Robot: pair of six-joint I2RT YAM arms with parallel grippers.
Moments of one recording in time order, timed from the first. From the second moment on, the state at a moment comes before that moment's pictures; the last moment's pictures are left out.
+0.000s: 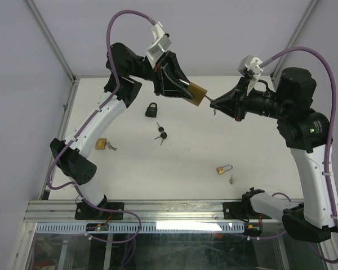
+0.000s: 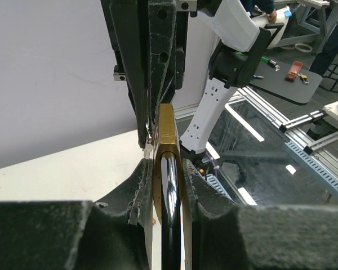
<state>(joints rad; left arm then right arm) -0.59 1.72 1.88 0.48 1.41 -0.66 0.33 1.11 1.73 -0.87 -0.79 -0.14</state>
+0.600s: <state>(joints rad) -0.59 1.72 1.88 0.45 1.37 -0.65 0.35 1.10 1.72 -0.91 -0.76 -0.21</state>
